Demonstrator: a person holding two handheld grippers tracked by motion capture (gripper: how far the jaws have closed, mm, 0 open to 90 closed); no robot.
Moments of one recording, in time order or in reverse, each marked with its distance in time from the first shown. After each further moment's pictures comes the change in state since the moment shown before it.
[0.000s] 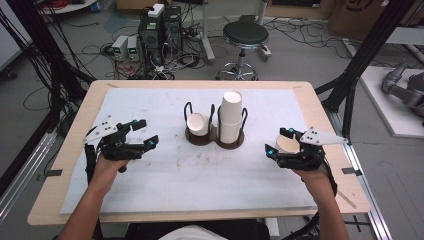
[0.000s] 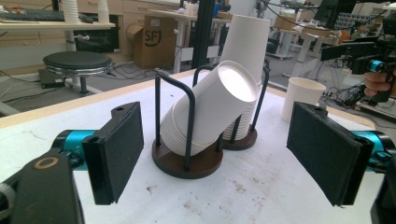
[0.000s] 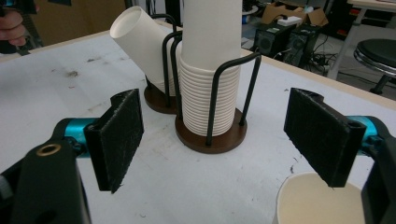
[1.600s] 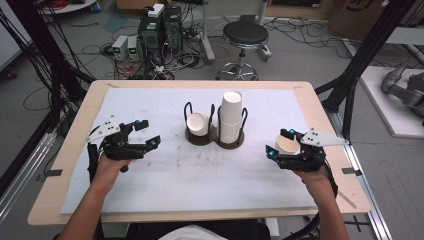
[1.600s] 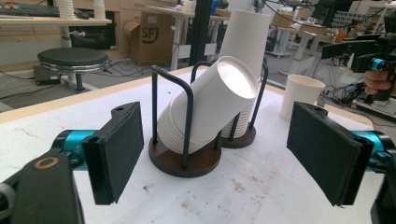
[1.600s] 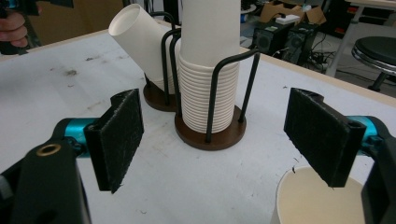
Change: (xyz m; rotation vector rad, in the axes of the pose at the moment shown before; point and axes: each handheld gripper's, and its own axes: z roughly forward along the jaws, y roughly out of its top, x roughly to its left) left arm 0.002 -0.002 0.005 0.012 -0.010 -0.002; right arm 0.001 -0.002 -0.002 0.004 -0.006 0.010
